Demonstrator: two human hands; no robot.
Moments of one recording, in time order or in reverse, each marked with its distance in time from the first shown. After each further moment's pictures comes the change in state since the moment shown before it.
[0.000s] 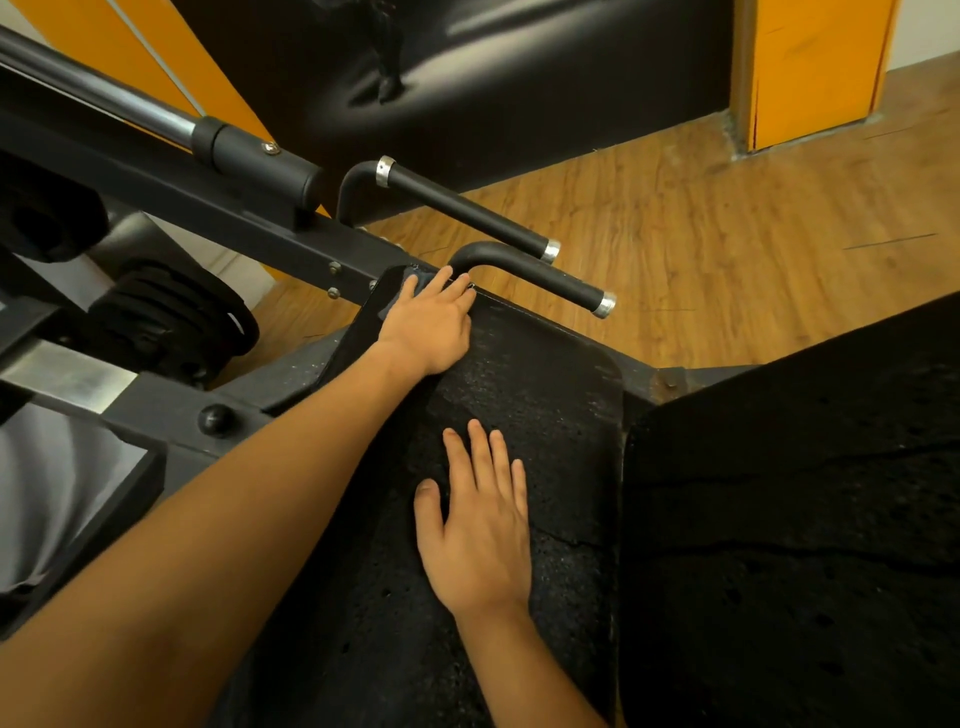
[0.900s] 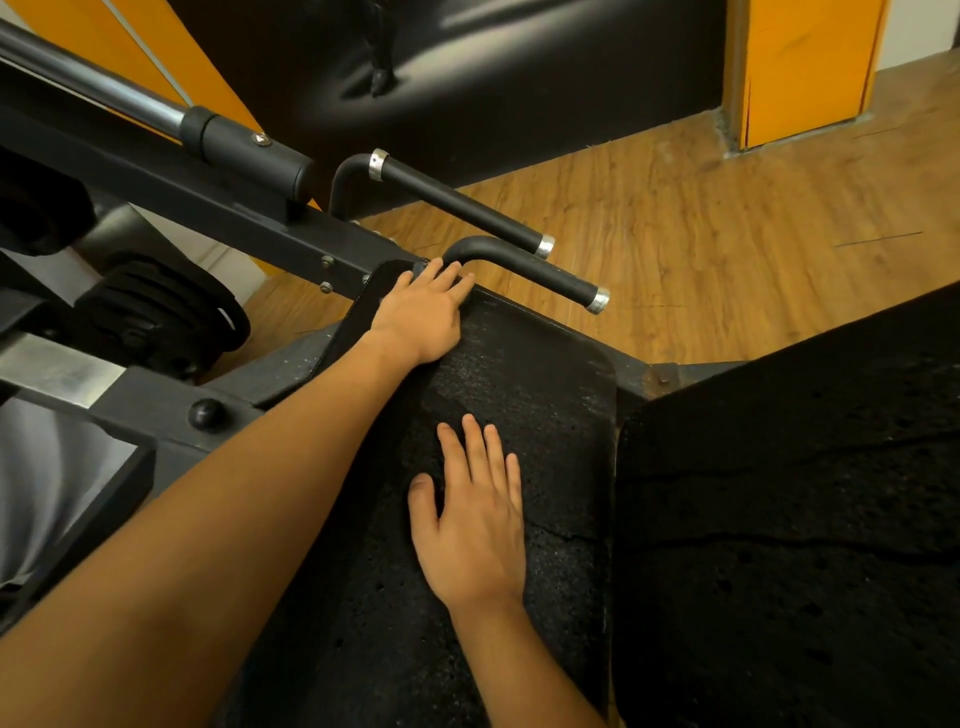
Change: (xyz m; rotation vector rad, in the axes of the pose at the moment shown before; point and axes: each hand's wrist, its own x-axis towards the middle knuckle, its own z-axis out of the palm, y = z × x) left_hand 0.006 -0.006 0.001 -0.021 0.015 0.036; right_hand -0.001 0.000 -0.001 0.023 0.018 -0.007
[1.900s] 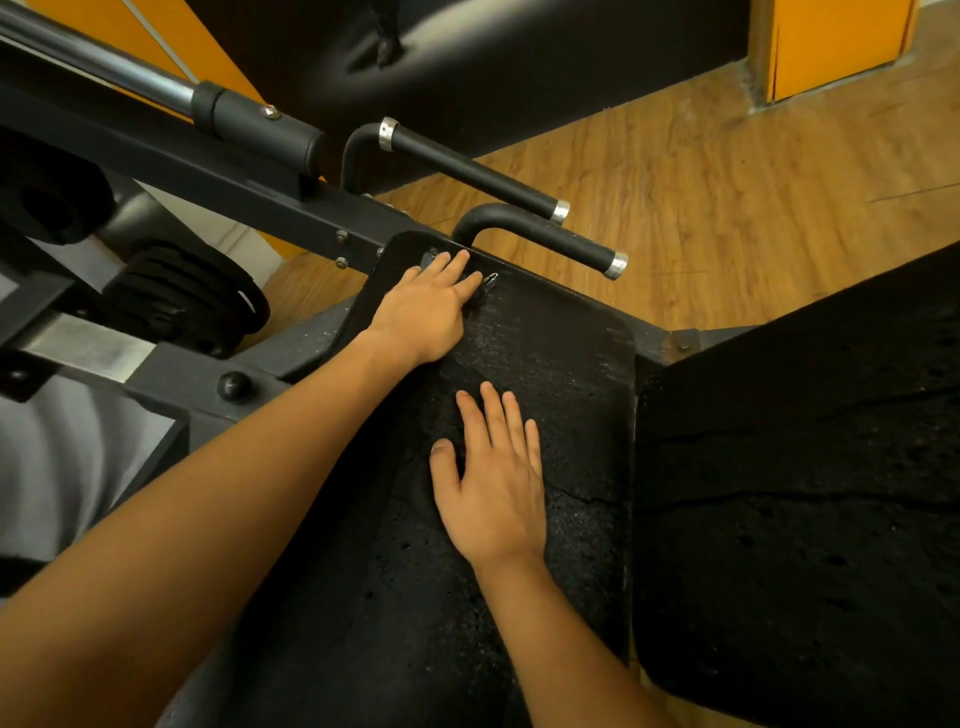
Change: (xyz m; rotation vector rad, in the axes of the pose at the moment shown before) left_hand -0.039 0.002 0.002 0.004 0.005 0.031; right_hand 0.000 0.000 0.000 0.014 0.026 -0.006
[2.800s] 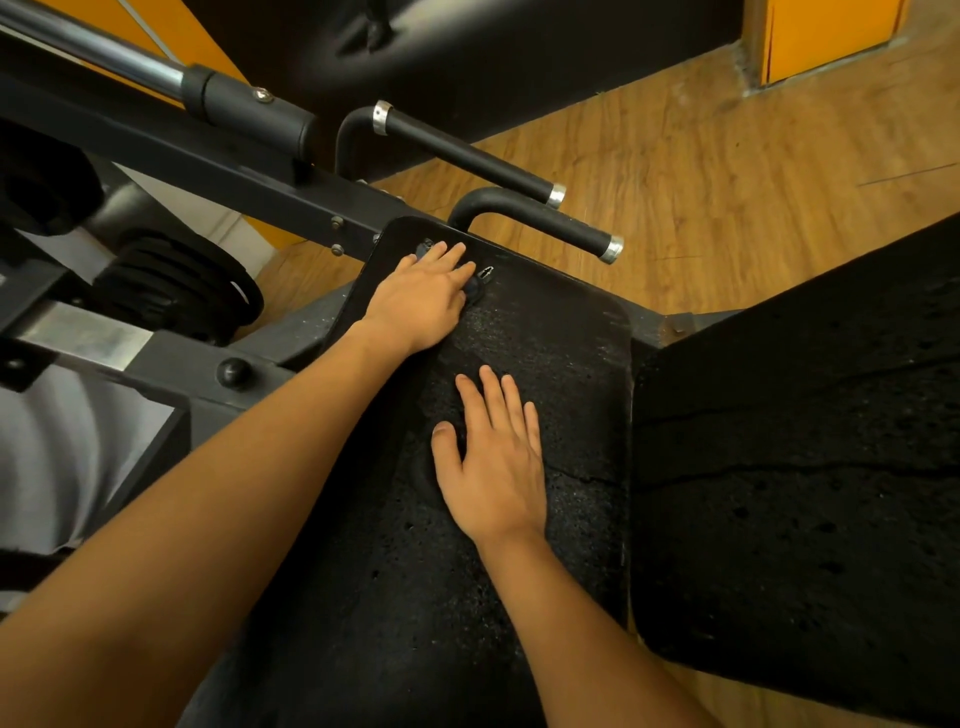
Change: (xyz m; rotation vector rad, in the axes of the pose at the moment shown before) left_hand -0.006 0.002 -0.005 -0.069 -0.020 -0.003; right_hand 0.000 0.001 0.002 -0.004 -0.003 0.002
